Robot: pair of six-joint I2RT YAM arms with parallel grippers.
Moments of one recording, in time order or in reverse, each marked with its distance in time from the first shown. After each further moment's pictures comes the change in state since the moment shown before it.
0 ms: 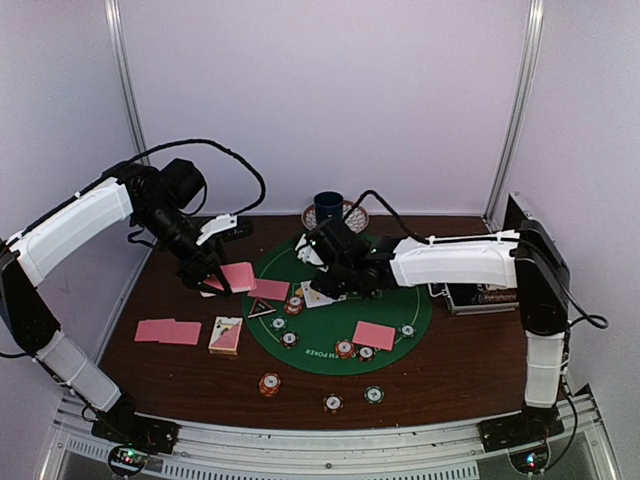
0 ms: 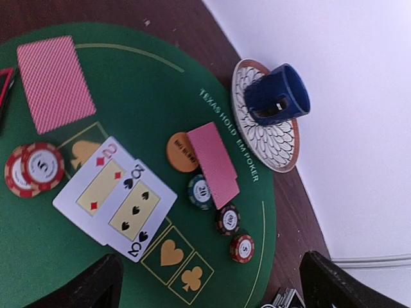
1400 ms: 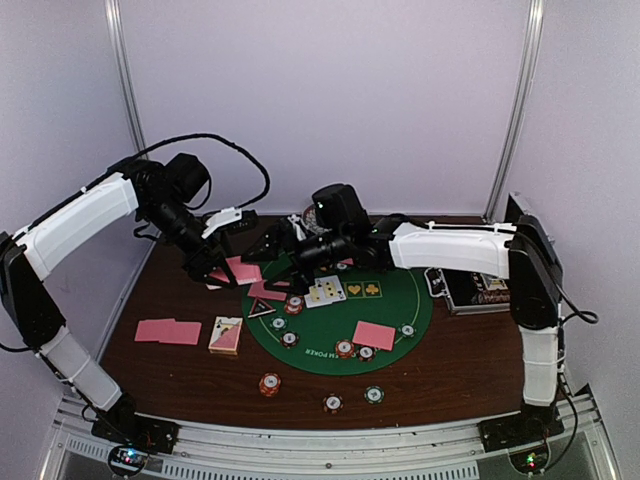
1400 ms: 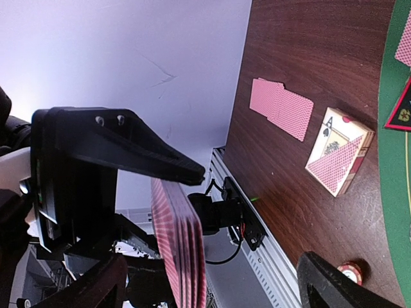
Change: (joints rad) left arm 0.000 0.043 0.050 0.025 0.001 -0.002; right arm -0.079 0.017 0.140 0.230 -1.356 1.596
